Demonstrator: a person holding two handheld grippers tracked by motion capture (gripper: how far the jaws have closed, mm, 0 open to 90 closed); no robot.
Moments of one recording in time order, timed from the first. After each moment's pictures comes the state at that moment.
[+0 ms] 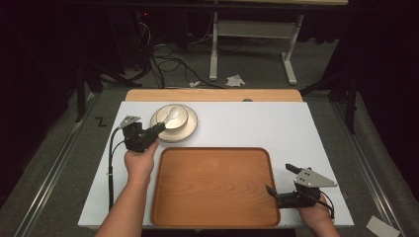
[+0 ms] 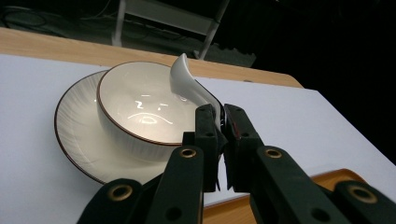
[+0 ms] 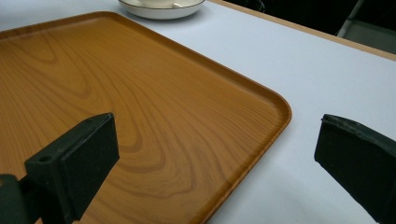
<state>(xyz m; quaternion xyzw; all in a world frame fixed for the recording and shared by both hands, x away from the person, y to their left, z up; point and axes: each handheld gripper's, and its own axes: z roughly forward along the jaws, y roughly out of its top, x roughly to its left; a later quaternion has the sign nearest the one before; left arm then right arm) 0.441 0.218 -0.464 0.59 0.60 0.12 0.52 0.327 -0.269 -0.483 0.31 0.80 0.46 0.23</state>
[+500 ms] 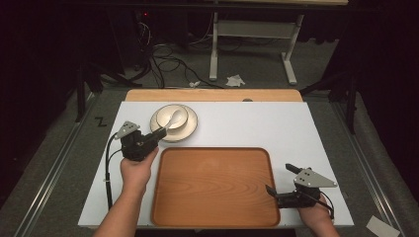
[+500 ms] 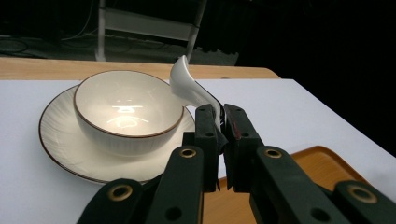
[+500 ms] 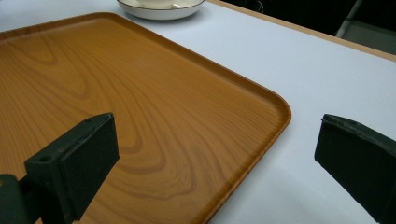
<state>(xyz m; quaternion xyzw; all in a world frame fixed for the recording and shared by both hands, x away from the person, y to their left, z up) 0.416 0.224 -0.443 0.61 0.55 0.16 0.55 0.326 -0.268 -0.482 0.31 0.80 0.46 0.23</state>
